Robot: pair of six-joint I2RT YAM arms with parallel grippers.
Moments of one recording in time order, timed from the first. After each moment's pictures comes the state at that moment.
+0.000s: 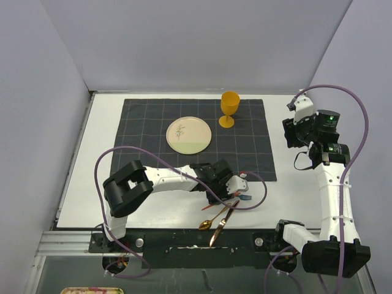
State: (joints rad) left arm -1.12 1.91 1.23 -0.37 0.22 0.27; right arm -0.14 1.07 1.18 -0.71 -0.22 -0.45
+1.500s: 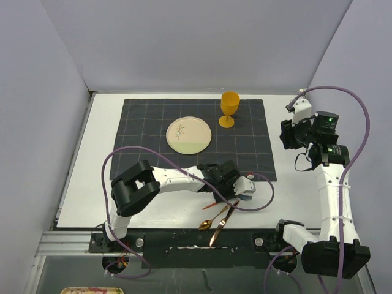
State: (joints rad) left arm -1.15 1.99 1.31 -0.36 0.20 0.27; right arm -0.14 1.06 1.15 -0.71 -0.32 -0.41
